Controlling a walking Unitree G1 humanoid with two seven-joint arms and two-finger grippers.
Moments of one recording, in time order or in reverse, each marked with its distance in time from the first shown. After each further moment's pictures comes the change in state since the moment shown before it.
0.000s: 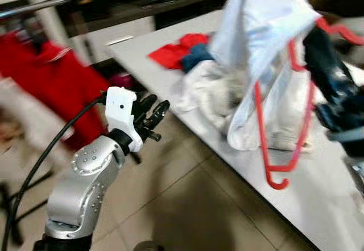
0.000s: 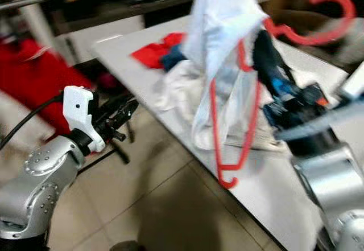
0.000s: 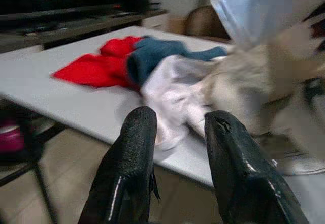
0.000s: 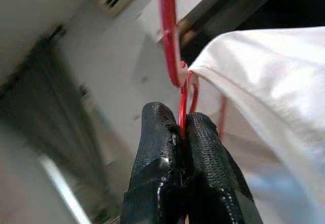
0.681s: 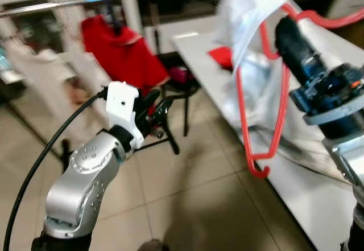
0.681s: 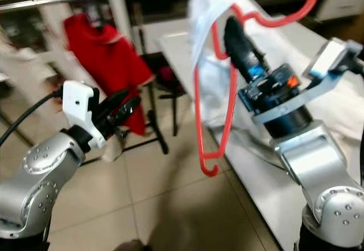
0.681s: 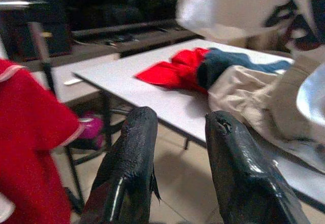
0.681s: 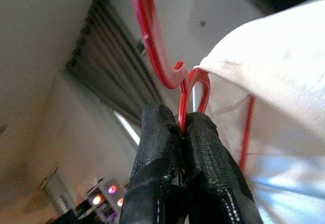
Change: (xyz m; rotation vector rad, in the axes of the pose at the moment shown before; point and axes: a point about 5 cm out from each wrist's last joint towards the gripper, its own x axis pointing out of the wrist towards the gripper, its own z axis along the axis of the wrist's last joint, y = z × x) left arm 0.001 -0.008 0.013 0.015 -0.053 -0.045; right arm 0.024 -0.001 -0.008 0.026 0.041 0.018
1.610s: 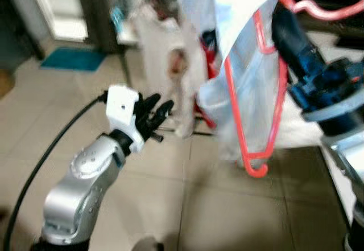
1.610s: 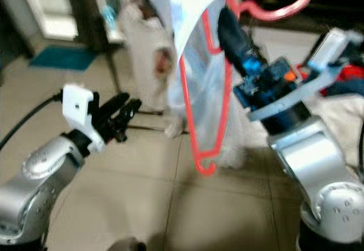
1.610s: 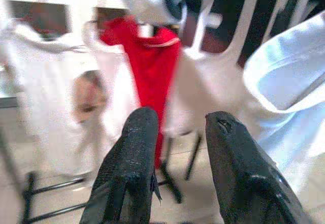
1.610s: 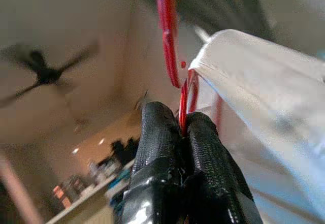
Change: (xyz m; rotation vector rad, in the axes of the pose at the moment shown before) left arm -0.006 -0.001 -0.007 -0.024 0.030 0.000; right arm 0.008 0.007 -0.002 0.013 0.031 0.037
